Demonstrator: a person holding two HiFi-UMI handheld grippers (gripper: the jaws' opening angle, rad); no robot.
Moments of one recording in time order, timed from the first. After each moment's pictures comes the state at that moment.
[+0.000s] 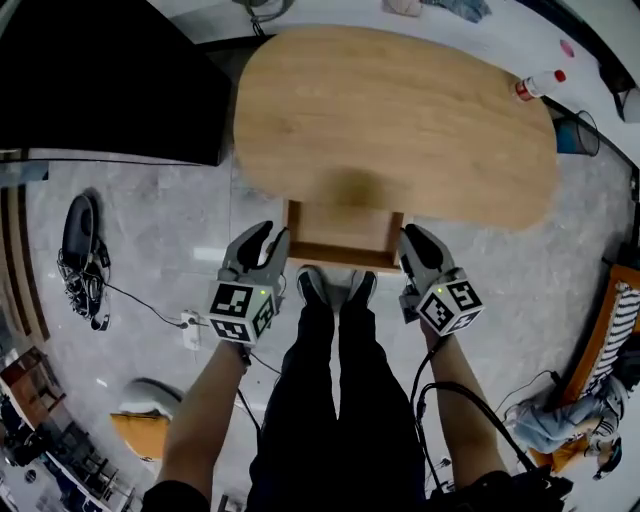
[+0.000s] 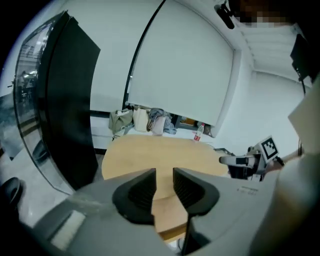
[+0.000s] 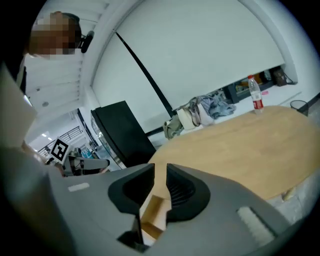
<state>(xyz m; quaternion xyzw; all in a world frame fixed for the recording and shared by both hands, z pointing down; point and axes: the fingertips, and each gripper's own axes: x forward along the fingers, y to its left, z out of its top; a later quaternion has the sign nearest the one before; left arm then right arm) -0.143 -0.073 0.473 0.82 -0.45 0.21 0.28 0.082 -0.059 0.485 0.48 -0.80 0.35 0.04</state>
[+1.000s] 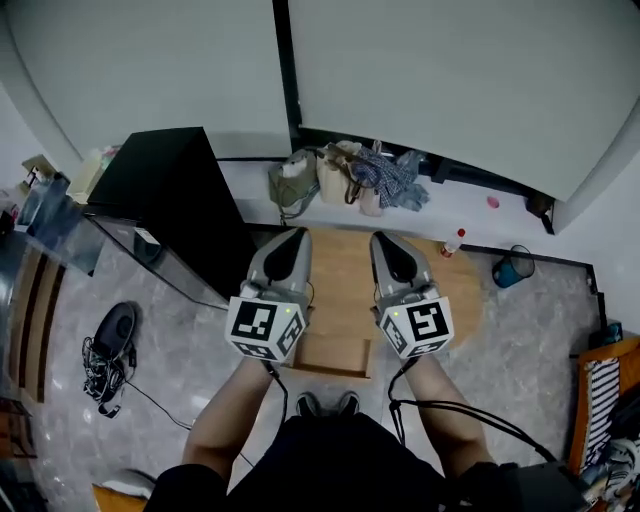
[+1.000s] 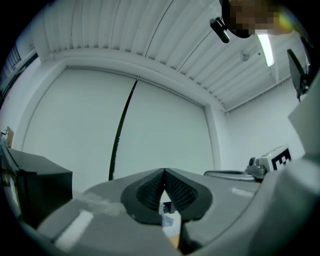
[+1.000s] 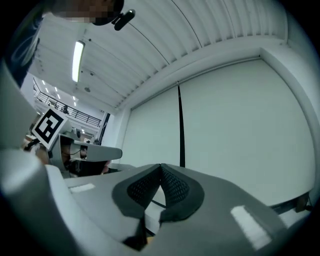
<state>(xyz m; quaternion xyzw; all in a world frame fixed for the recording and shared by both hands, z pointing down) -0.081 -0.135 -0.080 0.87 -0.49 -0.06 0.00 0.035 -0.132 -0.071 0.50 -0.86 -0.06 -0.04</state>
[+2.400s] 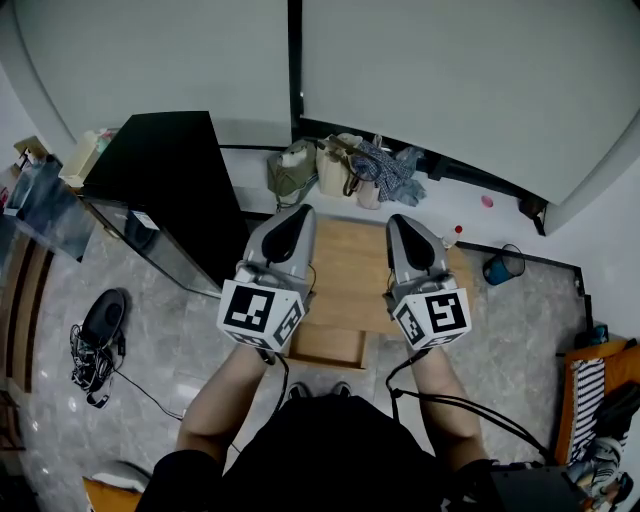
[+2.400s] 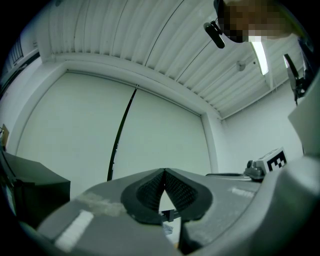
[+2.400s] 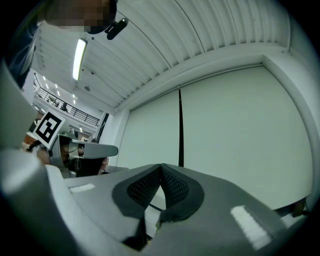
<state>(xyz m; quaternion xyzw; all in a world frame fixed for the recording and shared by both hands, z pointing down) -0.110 -0.127 -0.123 0.88 -0.47 -0.10 -0.03 0.020 -0.125 -0.109 0.51 -0.86 -0.08 -0.05</state>
